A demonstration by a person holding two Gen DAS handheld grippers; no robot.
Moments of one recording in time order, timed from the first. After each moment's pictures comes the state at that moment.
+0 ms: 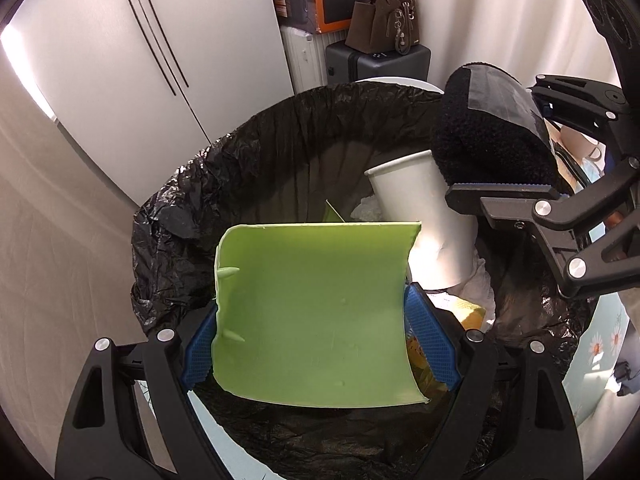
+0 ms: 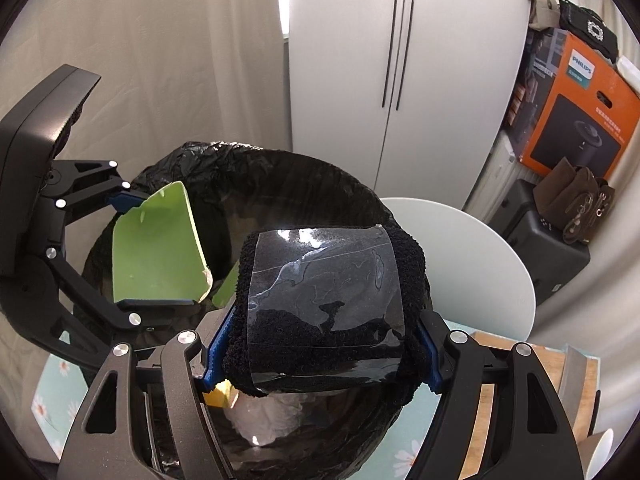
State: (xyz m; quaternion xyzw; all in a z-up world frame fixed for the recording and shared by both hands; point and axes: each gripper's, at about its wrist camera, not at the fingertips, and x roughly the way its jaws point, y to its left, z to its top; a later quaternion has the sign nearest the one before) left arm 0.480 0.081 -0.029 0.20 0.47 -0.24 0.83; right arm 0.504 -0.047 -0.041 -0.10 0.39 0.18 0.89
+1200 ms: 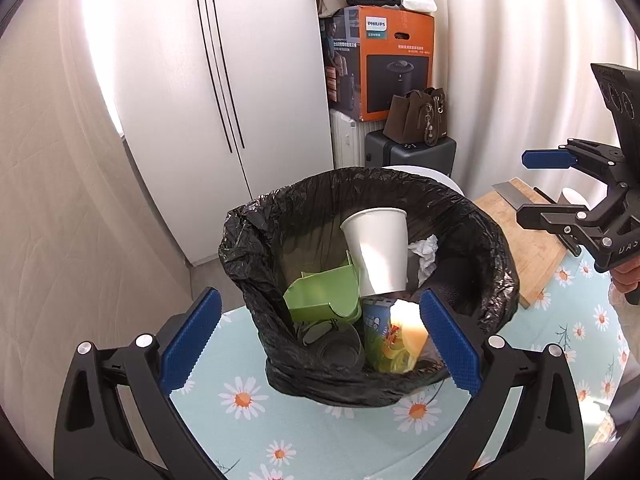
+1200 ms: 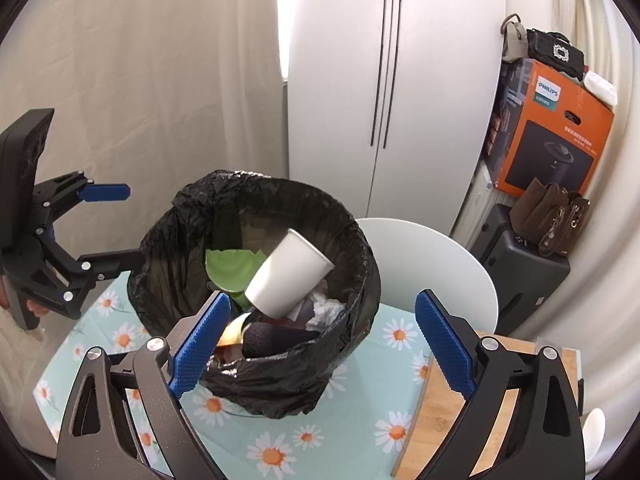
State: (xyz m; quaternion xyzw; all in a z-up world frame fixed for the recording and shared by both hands) left arm 0.375 0.120 0.032 0.12 0.33 -0.17 0.92; right arm 0.414 -0.097 0.006 -0.08 0.32 0.18 0.93
